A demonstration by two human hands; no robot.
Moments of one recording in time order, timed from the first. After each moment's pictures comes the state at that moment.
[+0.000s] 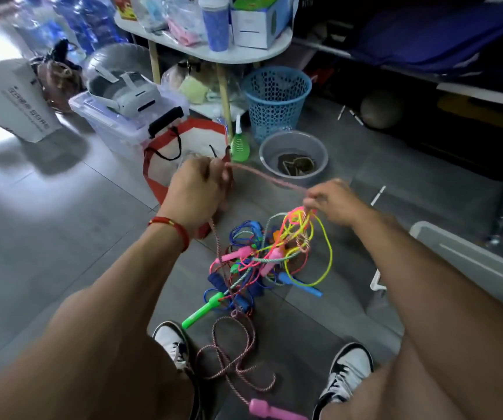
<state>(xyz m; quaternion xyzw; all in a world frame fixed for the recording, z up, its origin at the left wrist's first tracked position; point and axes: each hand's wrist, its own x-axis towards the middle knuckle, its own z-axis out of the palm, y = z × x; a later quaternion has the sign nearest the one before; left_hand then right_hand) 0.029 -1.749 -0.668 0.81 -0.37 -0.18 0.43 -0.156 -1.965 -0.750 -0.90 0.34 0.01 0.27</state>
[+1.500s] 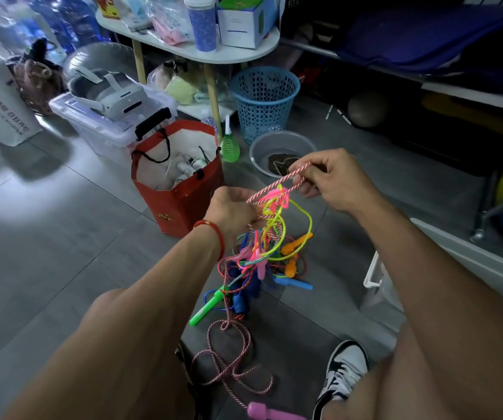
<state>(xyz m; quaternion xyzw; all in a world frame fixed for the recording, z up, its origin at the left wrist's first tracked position) -0.006 -1.790 -0.715 0.74 -0.19 -0.40 0.51 -0.142 -1.936 -0.691 -0.80 0.34 -0.20 0.46</state>
